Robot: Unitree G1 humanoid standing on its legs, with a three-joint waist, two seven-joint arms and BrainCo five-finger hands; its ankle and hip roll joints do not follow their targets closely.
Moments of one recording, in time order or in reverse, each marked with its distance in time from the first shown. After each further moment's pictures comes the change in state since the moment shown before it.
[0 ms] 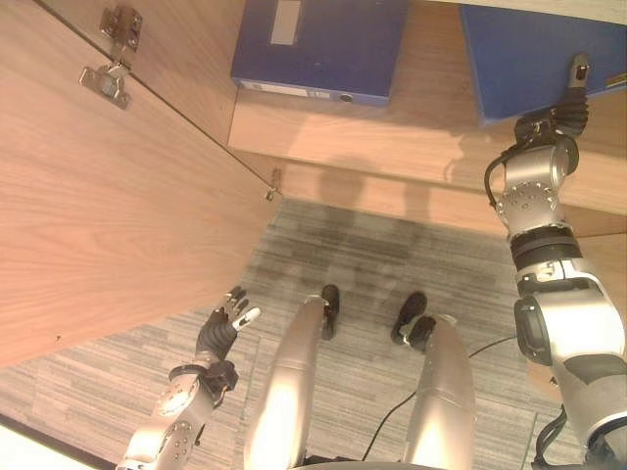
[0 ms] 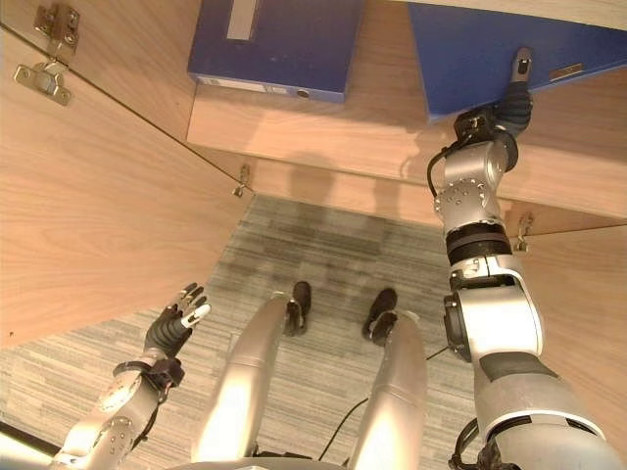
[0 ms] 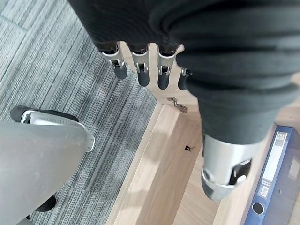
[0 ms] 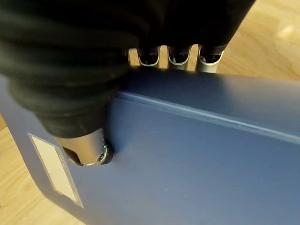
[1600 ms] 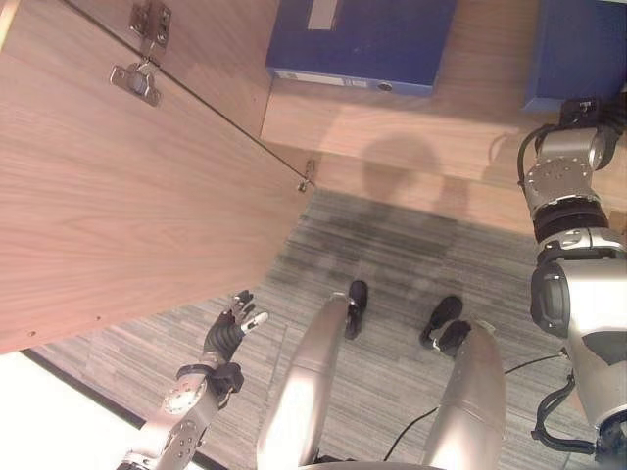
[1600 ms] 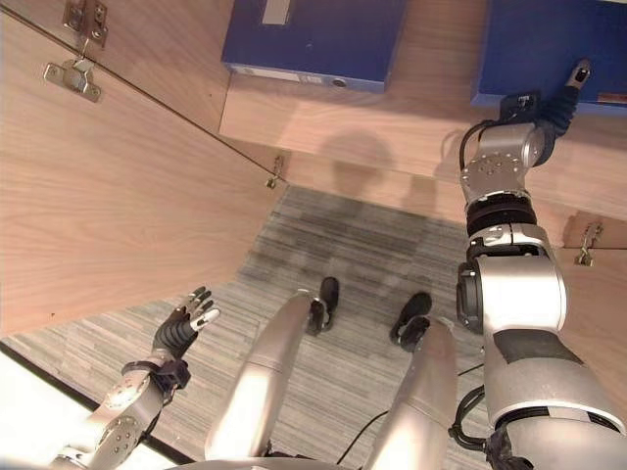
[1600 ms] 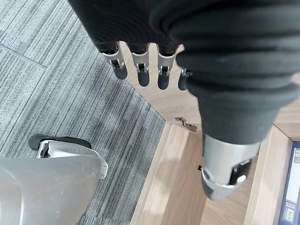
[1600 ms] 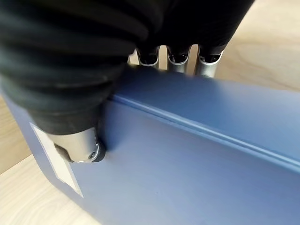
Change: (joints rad) left arm -0.040 0.037 -0.087 0.036 0.001 -0.020 0.028; right arm -0.160 -0.057 -0.049 0.233 0.116 -0.056 -0.109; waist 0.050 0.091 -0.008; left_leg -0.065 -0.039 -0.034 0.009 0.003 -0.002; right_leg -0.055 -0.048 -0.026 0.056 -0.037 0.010
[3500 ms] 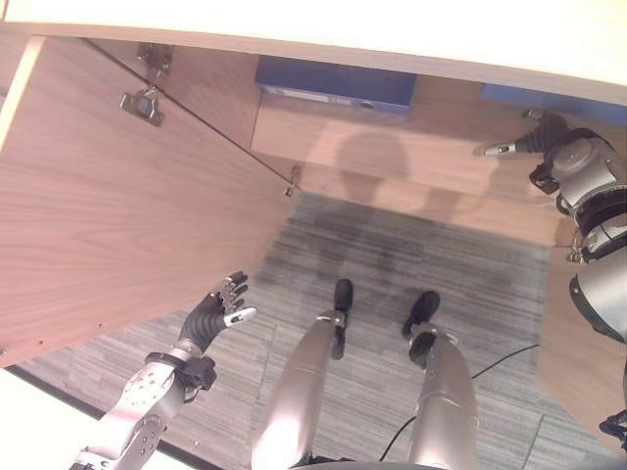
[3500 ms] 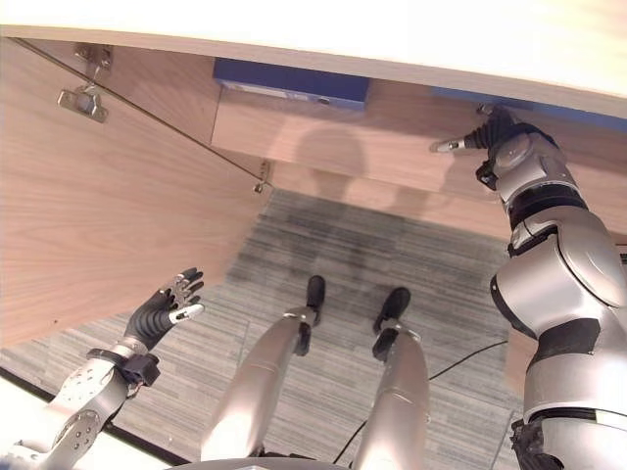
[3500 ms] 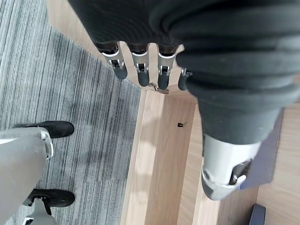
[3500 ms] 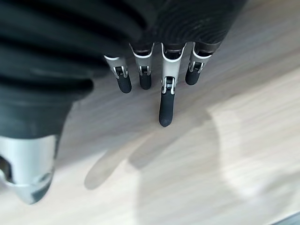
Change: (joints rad) left arm 0.048 0.151 0.130 -0.156 0.068 0.043 -0.196; right arm -0.110 -0.211 0.895 0.249 -1.349 0.515 0.606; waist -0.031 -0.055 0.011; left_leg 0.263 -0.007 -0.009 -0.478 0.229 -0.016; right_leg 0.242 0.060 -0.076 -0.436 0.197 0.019
